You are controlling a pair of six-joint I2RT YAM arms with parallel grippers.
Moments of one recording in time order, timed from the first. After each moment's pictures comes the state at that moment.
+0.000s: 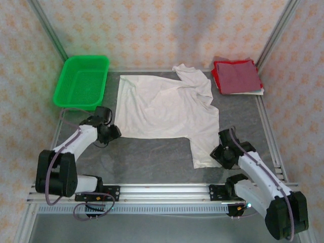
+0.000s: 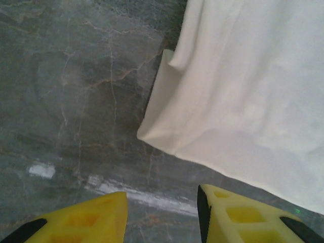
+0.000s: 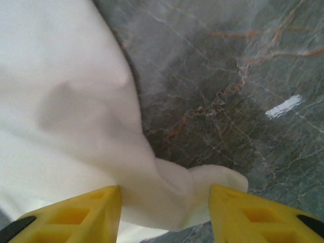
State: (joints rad) left arm -0.06 1.35 0.74 -0.63 0.08 -0.58; right arm 0.26 0.88 0.46 -0.90 -0.05 0.96
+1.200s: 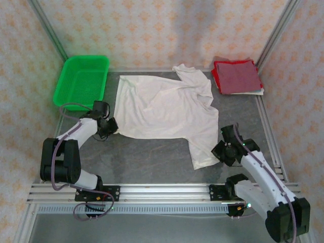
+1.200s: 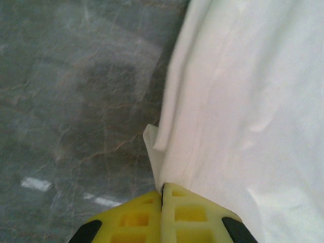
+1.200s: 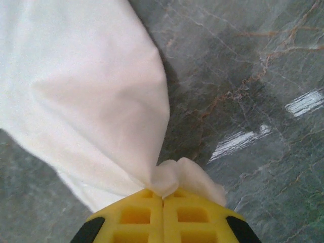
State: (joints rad) left arm 0.01 1.45 0.79 -0.55 0.10 -0.55; right arm 0.26 0.82 0.59 -1.01 -0.10 0.99
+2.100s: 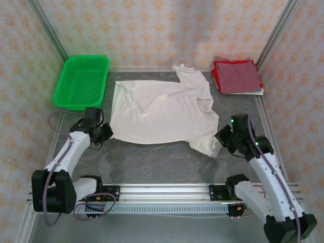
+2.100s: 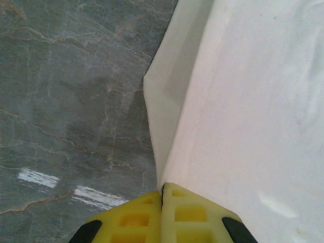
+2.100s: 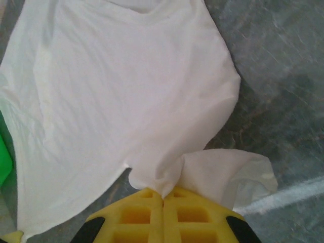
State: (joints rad) left arm 0.03 1.17 0.74 -0.71 0.09 -0.59; right arm 0.22 0.80 0.84 -0.98 -0.12 0.99
